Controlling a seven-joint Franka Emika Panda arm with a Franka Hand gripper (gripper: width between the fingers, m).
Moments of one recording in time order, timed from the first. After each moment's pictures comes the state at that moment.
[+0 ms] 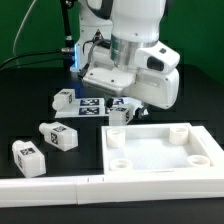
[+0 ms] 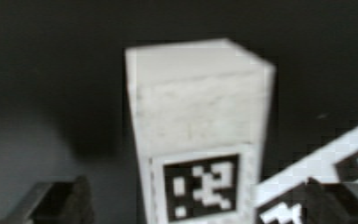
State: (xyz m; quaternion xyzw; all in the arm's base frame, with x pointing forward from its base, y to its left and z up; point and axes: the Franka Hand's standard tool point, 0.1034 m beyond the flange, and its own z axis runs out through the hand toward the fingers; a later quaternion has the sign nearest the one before) arm 0.410 0.030 0.027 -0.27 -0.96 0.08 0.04
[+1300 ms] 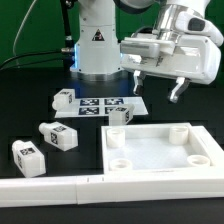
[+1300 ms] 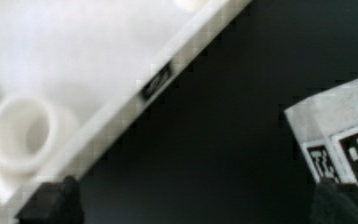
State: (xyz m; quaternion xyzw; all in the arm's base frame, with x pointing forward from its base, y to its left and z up) arm 0.454 0.086 0.060 -0.42 -0.87 0.09 -0.26
